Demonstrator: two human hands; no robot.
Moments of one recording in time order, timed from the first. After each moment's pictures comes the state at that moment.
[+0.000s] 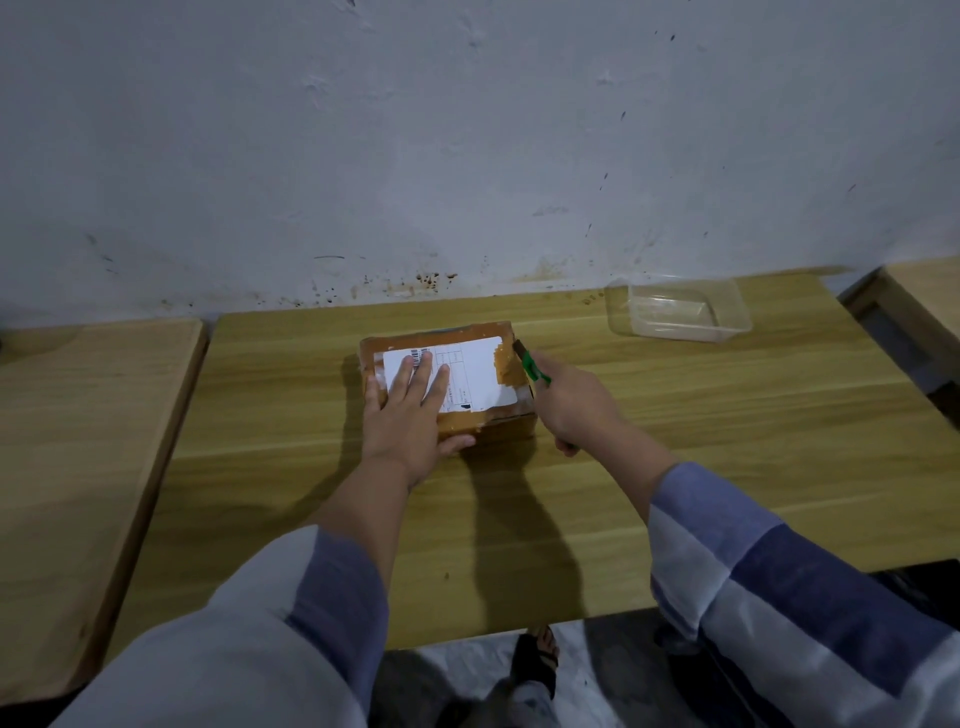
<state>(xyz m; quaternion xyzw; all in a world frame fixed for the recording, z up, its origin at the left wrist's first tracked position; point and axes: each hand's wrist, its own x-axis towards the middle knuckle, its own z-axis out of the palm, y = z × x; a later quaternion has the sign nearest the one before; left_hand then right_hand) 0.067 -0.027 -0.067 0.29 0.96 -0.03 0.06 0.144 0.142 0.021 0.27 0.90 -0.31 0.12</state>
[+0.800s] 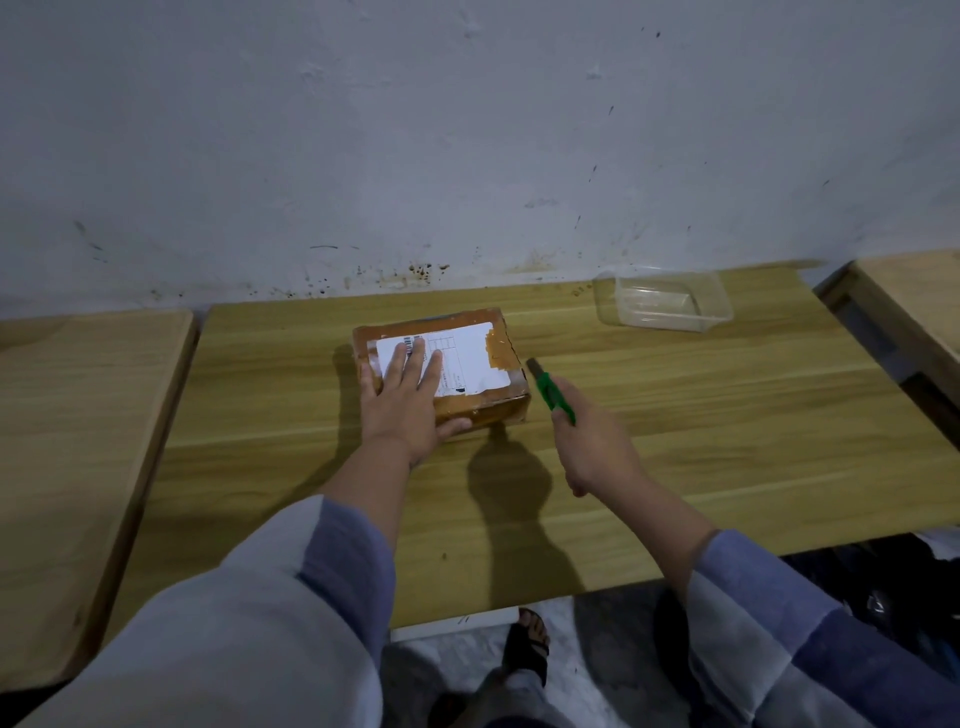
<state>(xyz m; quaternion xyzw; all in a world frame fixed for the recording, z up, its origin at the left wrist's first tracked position) 0.069 -0.023 -0.067 0.27 0.96 -0.01 0.07 0.203 0.136 -0.008 0.32 0.87 -0.38 0.04</state>
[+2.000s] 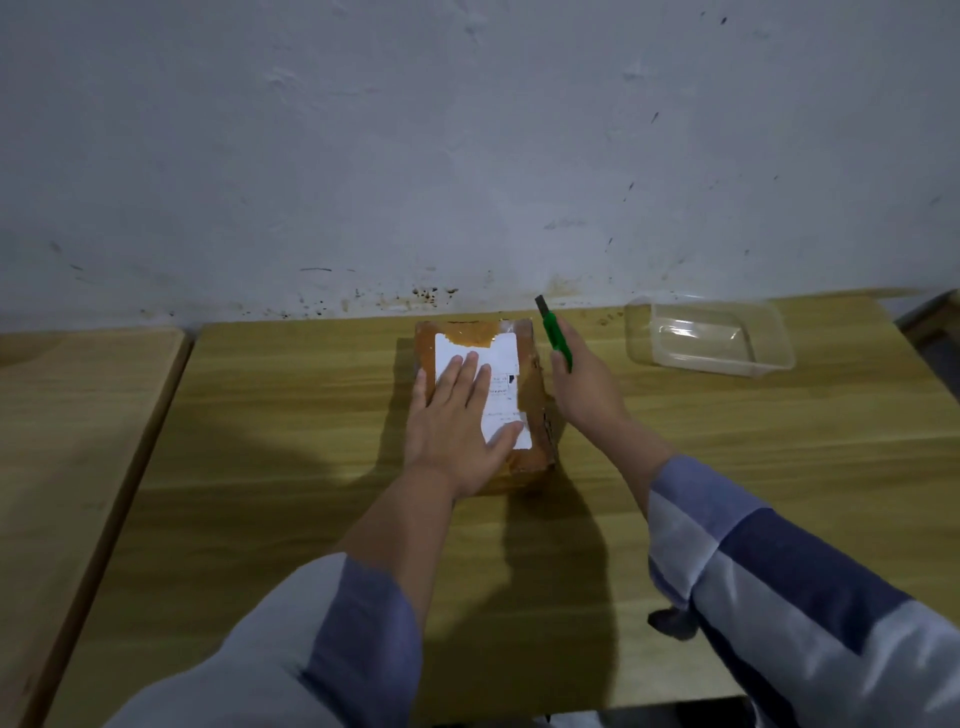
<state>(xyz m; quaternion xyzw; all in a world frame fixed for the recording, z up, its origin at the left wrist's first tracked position) 0.052 0.044 -0.070 0.28 0.96 0.03 0.06 0.071 0.206 -0.037 0.25 0.89 -0.39 -0.02</state>
